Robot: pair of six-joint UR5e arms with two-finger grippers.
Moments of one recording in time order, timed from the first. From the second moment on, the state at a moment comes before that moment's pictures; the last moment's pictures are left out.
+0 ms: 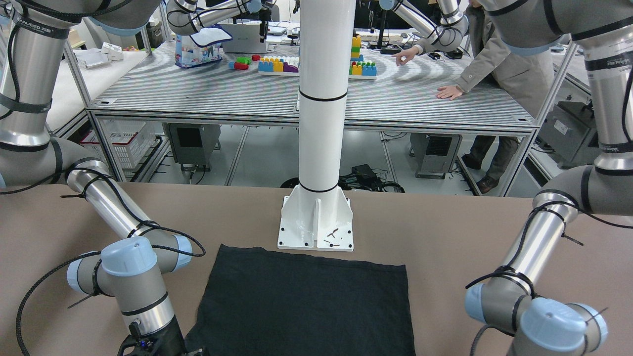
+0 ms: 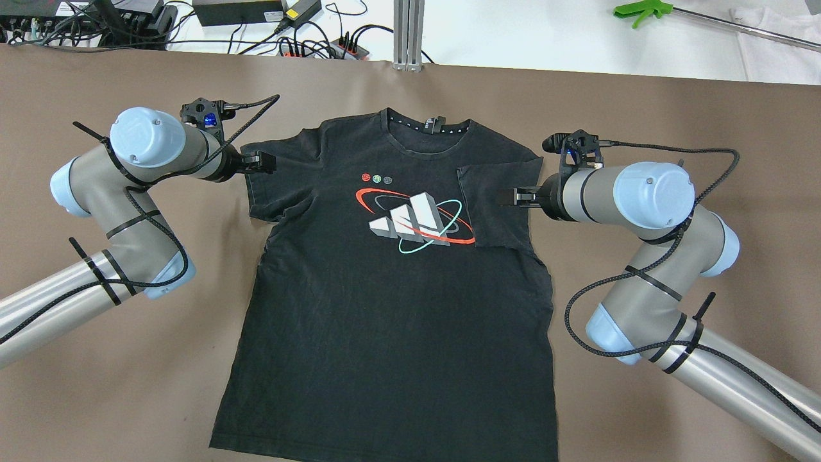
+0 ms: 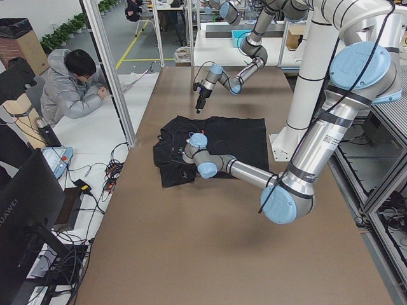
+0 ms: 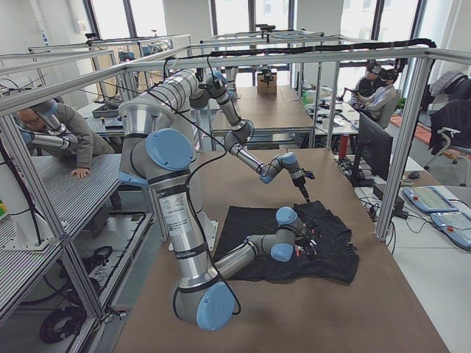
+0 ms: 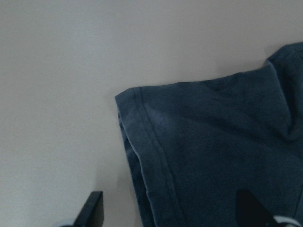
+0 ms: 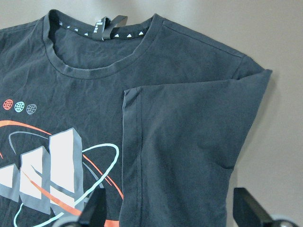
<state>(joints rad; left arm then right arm) -0.84 -2.12 -1.33 -2.21 -1.80 -1.17 0.78 -1.14 1.60 -0.88 1.79 1.07</state>
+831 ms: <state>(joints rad) -0.82 -2.12 -1.29 -2.22 -1.80 -1.15 0.78 -1.14 1.60 -0.88 1.79 1.07</state>
